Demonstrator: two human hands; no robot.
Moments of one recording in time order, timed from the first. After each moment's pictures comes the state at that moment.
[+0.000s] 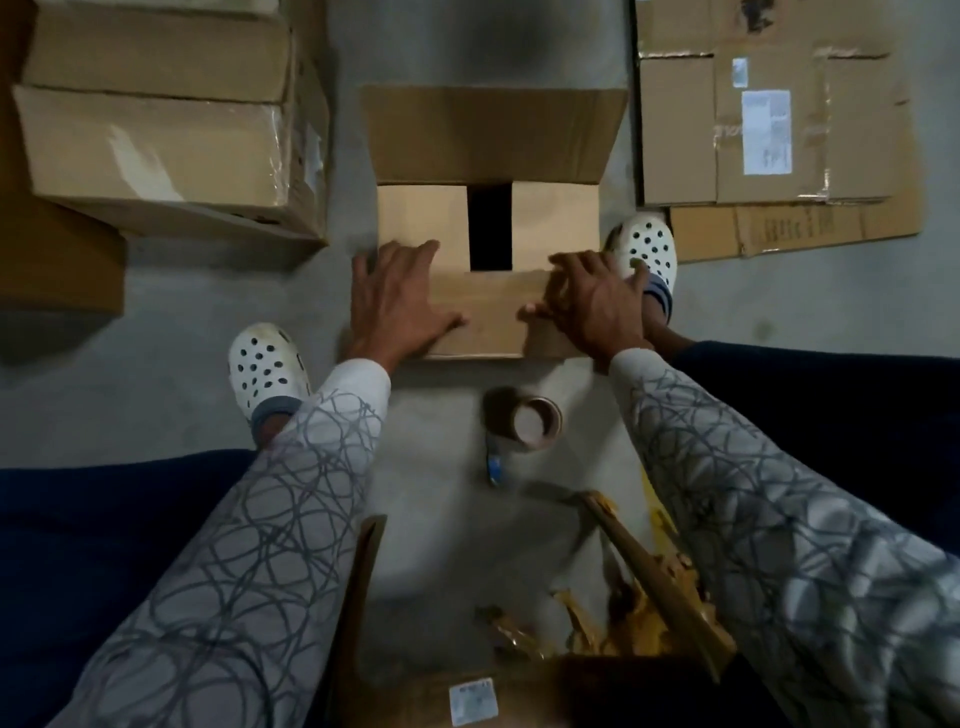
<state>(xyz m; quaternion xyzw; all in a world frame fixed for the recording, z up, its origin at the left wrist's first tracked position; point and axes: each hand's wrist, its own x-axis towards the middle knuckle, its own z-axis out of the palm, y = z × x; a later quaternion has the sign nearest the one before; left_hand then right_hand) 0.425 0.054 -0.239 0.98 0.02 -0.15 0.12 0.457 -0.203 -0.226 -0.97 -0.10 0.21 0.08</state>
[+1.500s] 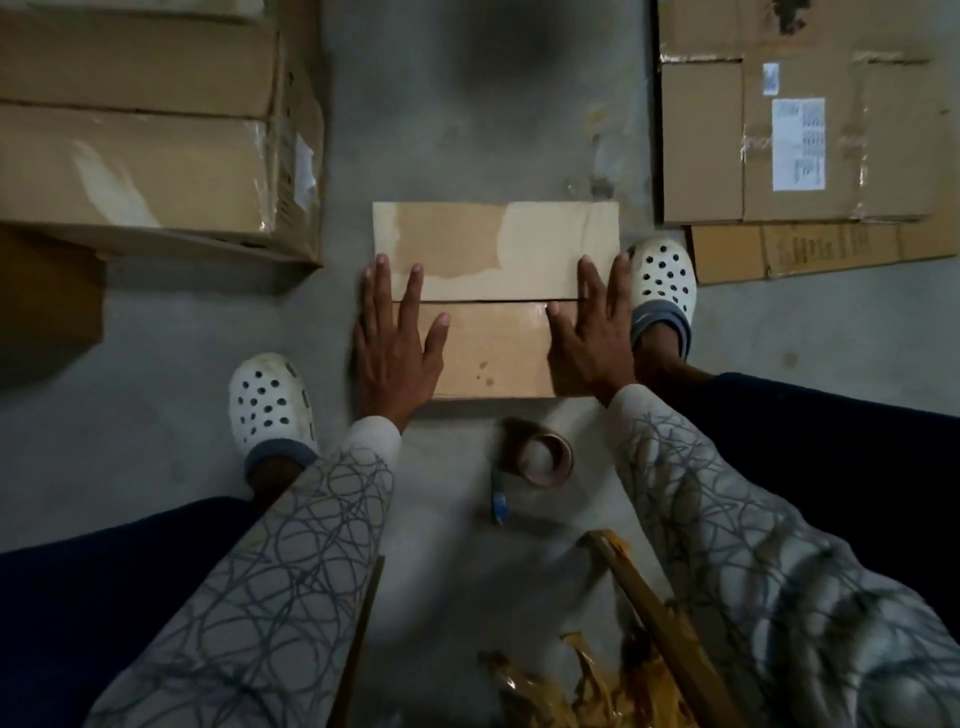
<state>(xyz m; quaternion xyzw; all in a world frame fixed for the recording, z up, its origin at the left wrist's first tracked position) 0.408 0.049 -0.312 0.97 0.11 -0.07 0.21 0.461 -0.202 -0.307 -0.94 0.05 0.16 0.31</state>
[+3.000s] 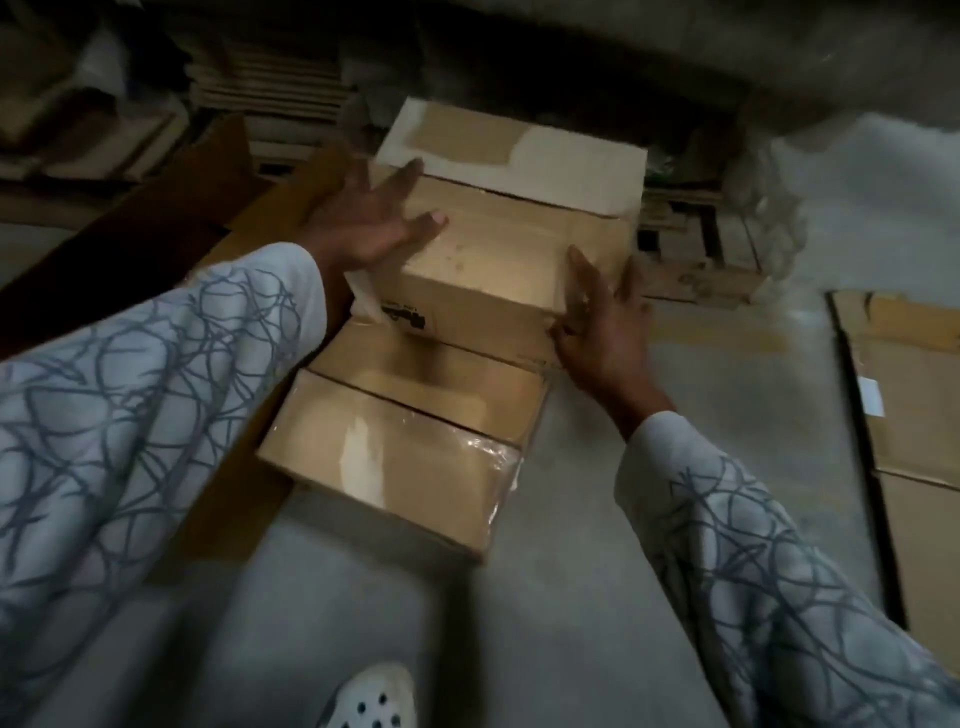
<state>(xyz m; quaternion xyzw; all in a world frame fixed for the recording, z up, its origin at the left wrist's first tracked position) 0.722 0.434 -0.127 0.97 0.19 -0.03 0.15 0.744 0.152 -0.191 -0.91 -0.20 -0.01 0.35</state>
